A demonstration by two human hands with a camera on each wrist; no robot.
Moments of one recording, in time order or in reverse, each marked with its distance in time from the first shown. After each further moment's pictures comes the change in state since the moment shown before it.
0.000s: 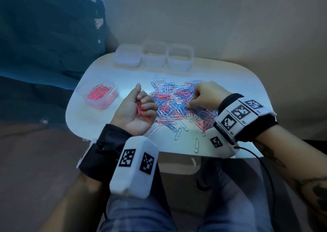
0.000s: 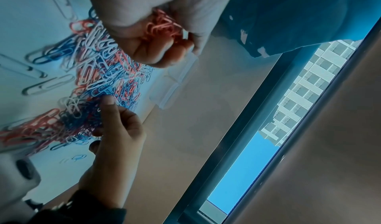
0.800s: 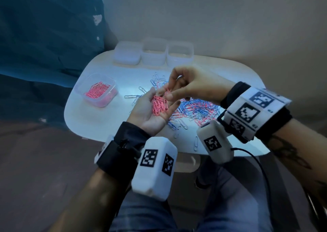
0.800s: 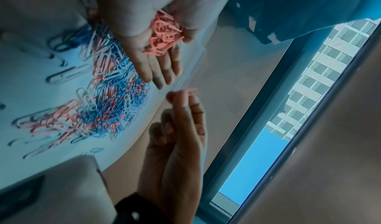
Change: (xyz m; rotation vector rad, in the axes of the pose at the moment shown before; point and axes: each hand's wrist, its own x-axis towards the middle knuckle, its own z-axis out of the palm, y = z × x) left_hand 0.005 -0.027 0.026 -0.028 0.020 0.031; right_hand -0.025 -0.035 -0.020 0.638 -0.162 -0.413
